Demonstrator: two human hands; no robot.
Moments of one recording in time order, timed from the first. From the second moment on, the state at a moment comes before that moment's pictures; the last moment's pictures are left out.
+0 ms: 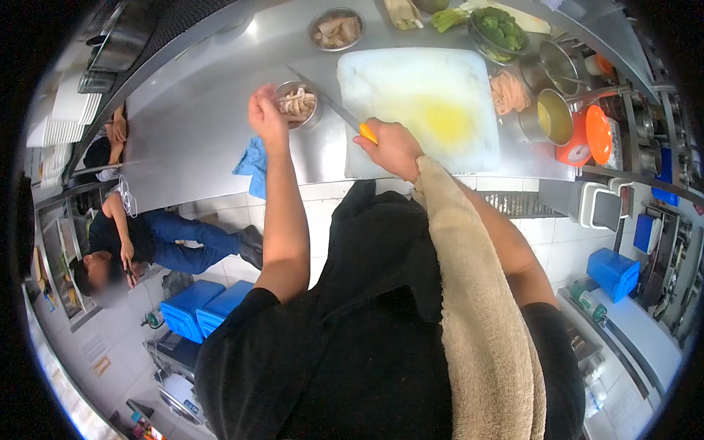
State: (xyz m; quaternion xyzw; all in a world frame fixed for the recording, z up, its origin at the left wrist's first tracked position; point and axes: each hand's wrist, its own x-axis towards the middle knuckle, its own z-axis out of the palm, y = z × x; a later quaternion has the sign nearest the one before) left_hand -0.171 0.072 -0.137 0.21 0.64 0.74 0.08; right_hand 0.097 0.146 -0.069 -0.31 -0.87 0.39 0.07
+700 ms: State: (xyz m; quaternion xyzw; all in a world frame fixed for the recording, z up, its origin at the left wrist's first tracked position) left_hand -0.088 0.072 -0.143 0.47 0.85 0.20 0.14; right_hand 0.280 0.179 -0.119 -0.58 -0.72 0.37 0.07
